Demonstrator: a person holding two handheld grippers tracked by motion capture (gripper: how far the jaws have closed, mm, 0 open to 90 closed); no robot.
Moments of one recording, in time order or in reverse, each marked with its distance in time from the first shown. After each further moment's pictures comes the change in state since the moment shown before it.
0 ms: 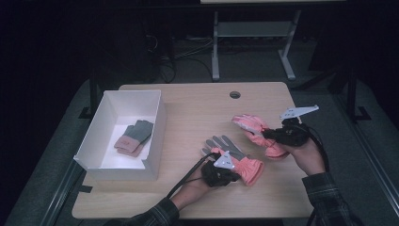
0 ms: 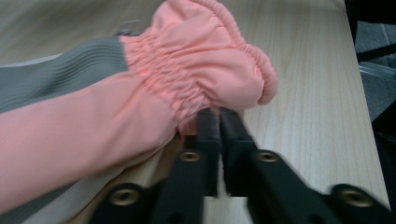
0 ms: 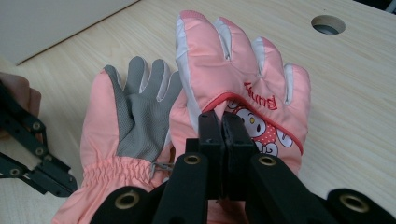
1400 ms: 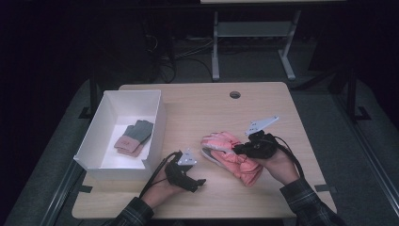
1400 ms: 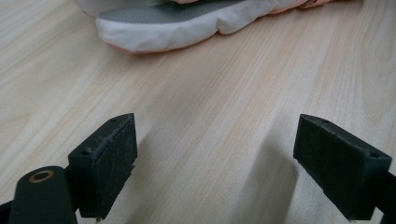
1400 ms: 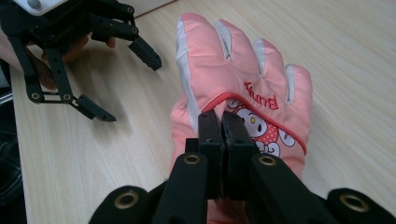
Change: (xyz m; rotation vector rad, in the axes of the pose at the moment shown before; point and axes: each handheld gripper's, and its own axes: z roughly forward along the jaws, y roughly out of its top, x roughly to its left) left arm 0.032 -0.066 -0.065 0.104 0.225 -0.127; right arm 0.072 0.013 0.052 0.088 0.175 -0.152
